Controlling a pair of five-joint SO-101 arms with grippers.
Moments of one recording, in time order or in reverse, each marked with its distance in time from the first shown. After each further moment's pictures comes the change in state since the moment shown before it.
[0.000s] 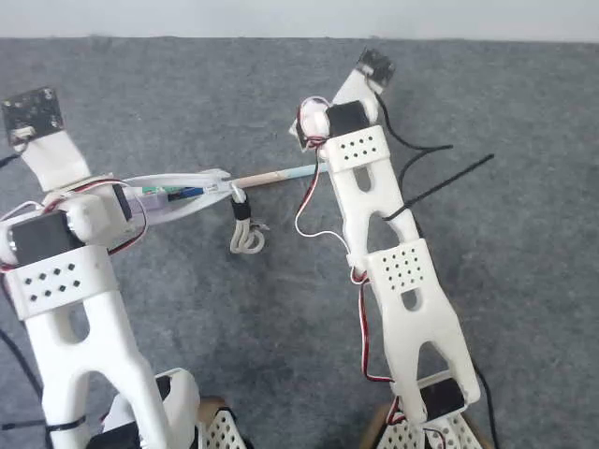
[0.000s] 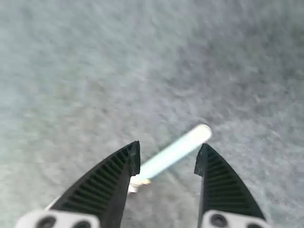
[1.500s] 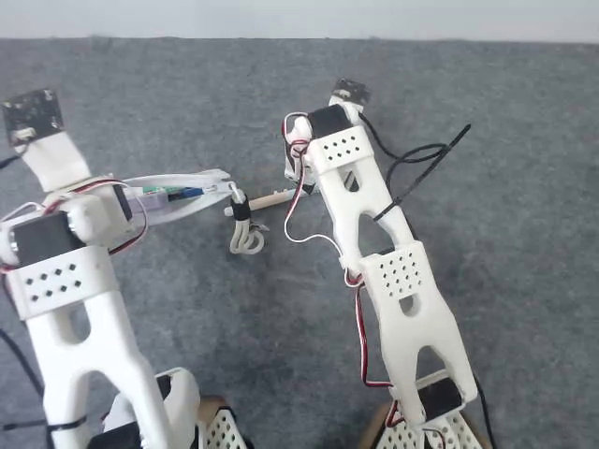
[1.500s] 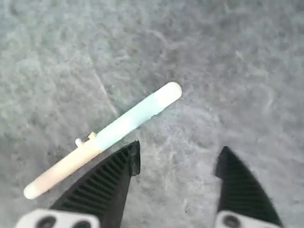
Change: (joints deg) left arm -0.2 0.0 0.6 -0.7 0.0; right arm -3.3 -7.1 17.5 11.8 4.6
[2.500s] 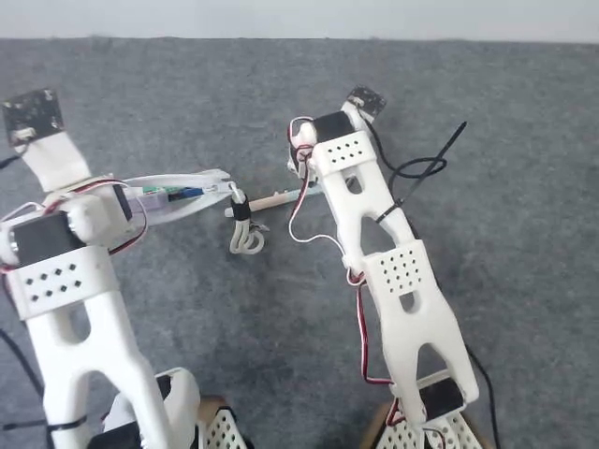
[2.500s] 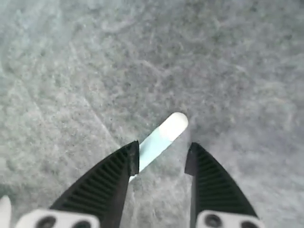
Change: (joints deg) left arm 0.0 0.0 0.0 0.0 0.0; right arm 2.3 5.5 -0.1 -7.6 -9.0
